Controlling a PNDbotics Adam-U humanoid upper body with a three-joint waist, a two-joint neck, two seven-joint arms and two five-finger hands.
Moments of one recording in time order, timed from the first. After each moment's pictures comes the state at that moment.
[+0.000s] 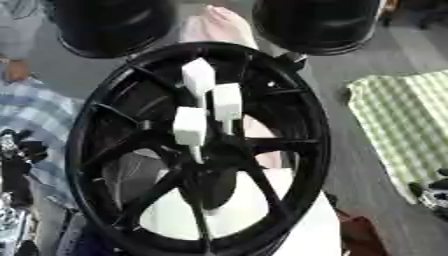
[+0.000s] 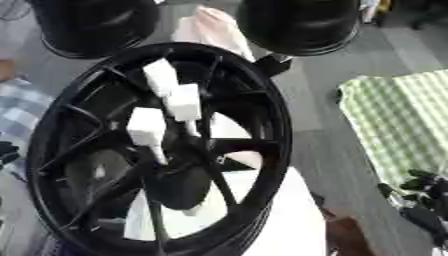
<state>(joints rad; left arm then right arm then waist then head) -0.43 0.14 0.32 -1.19 0.04 -0.15 0.13 -0.07 -0.39 -0.29 -1.19 -0.18 -0.37 -0.05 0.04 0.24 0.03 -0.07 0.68</state>
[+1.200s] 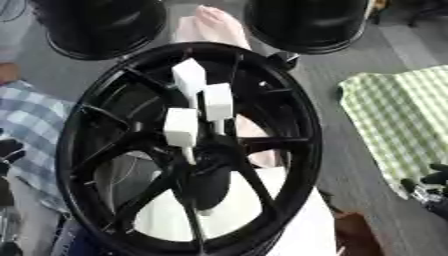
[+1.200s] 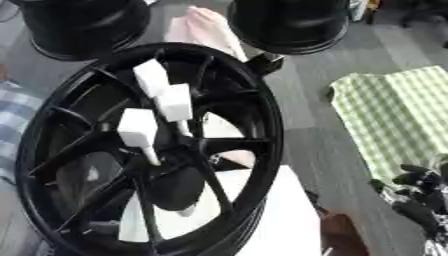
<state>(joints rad) -0.39 0.19 0.33 -1.19 0.10 -0.18 0.14 -0.09 -0.42 -0.29 -1.22 -0.13 -0.31 0.00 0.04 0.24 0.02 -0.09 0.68</state>
